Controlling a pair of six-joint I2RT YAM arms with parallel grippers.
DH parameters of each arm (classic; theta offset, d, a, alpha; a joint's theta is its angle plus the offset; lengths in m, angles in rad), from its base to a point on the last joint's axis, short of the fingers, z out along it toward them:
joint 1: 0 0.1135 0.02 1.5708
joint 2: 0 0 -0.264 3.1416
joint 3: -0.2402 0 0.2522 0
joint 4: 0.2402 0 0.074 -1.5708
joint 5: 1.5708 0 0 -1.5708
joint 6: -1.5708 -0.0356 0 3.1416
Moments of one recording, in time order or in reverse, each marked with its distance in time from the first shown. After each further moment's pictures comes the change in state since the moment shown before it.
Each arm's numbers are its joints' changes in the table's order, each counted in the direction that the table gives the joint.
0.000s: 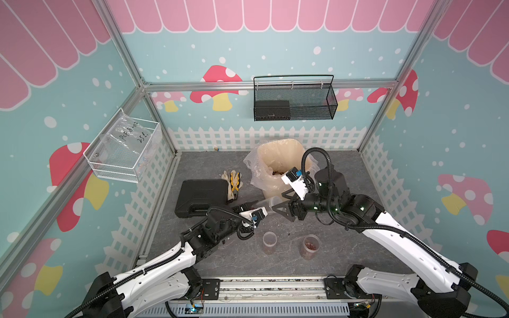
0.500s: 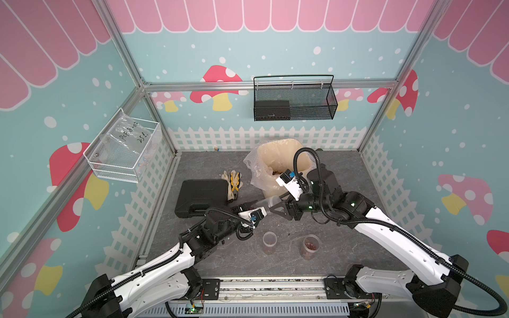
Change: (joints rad) left arm -0.001 0.017 0.003 0.001 0.002 0.000; right arm -0.006 -0.061 0.000 0.008 -0.055 0.025
